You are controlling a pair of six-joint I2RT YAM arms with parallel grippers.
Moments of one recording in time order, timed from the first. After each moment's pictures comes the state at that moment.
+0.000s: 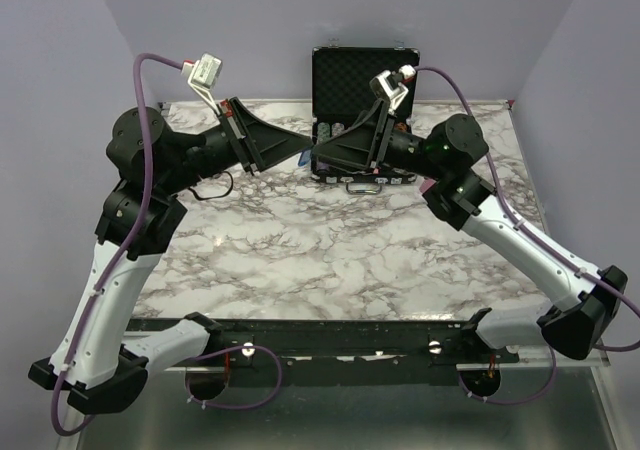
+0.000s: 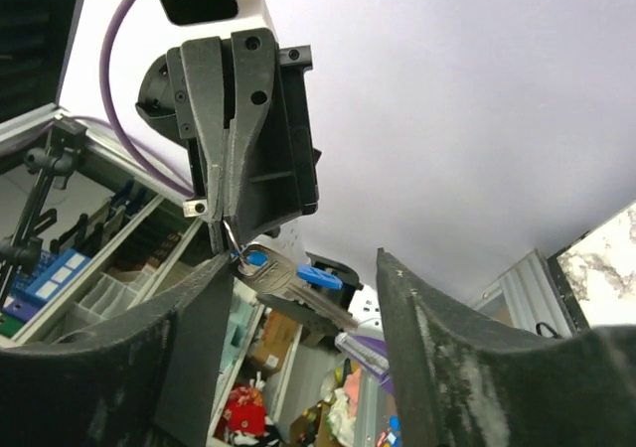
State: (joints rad) left arm -0.48 1.06 1.59 -0.37 0.63 -0.98; right arm 0.73 1.33 1.34 0.37 -0.65 1.25
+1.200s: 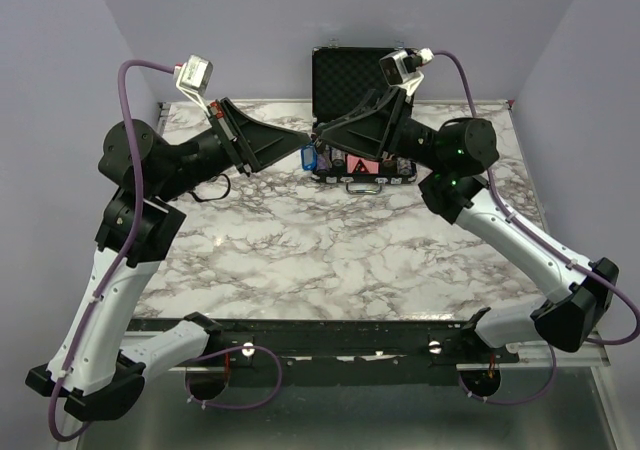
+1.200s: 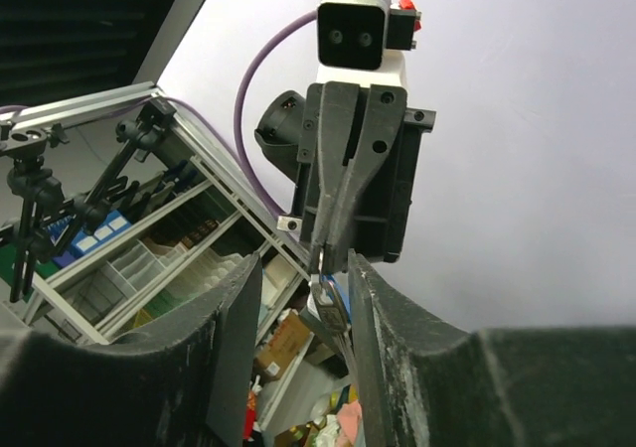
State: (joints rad) left arm -0.48 1.01 1.53 -0.23 0.61 -1.09; right arm 0.73 1.37 1.36 0.71 -0.66 1.36
